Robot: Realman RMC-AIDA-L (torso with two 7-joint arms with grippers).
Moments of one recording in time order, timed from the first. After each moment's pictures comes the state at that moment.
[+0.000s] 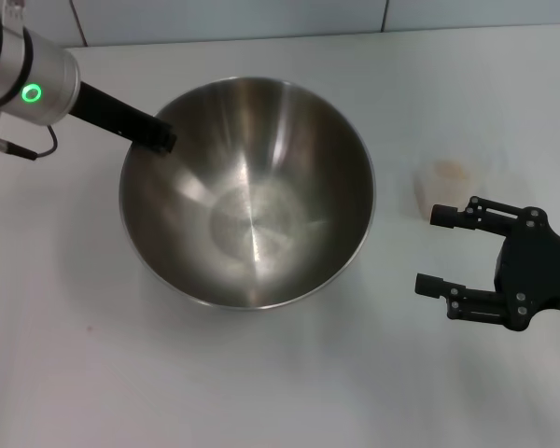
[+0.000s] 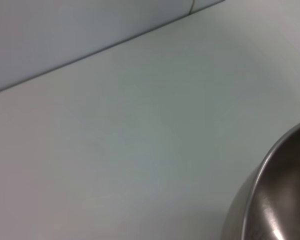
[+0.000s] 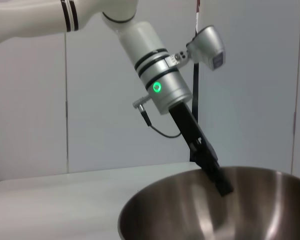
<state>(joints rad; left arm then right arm) -0.74 -2.08 1.20 1.18 2.56 1.39 -2.63 0.17 2.08 -0.94 -0.81 -1.62 -1.71 0.99</state>
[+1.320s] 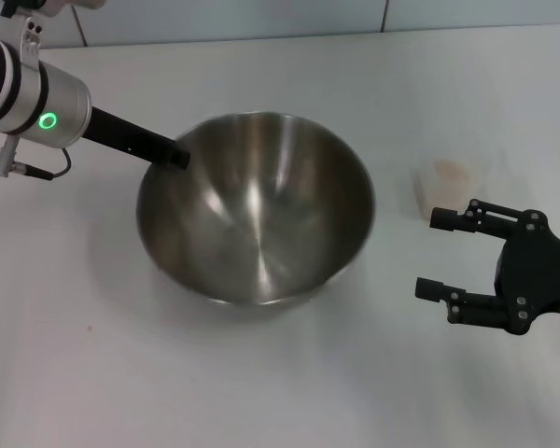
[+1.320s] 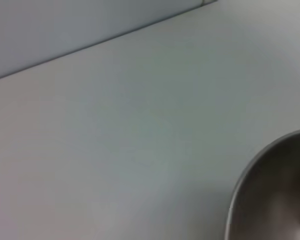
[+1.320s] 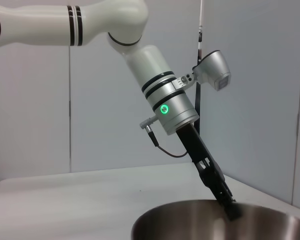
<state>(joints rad) -0.74 -2.07 1.22 1.03 2.51 1.24 -2.56 0.16 2.08 -0.94 -0.81 -1.62 -1.71 0.98</state>
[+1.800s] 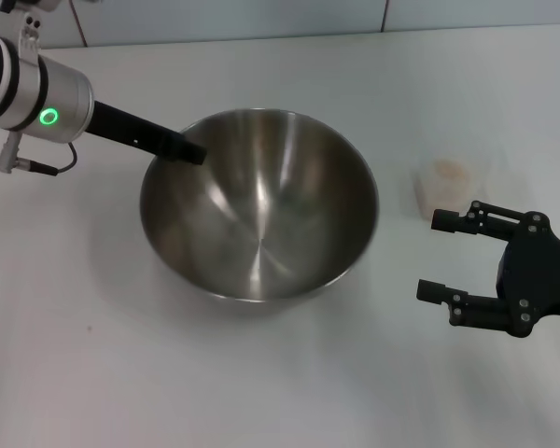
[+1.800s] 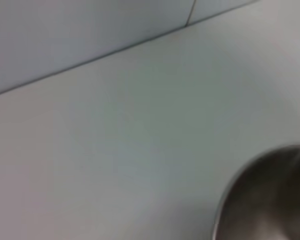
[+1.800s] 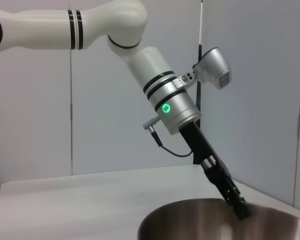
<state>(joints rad) -0.73 -2.07 1.21 1.04 2.45 1.24 -2.52 0.16 2.08 -0.94 -0.81 -1.62 -1.72 0.98</state>
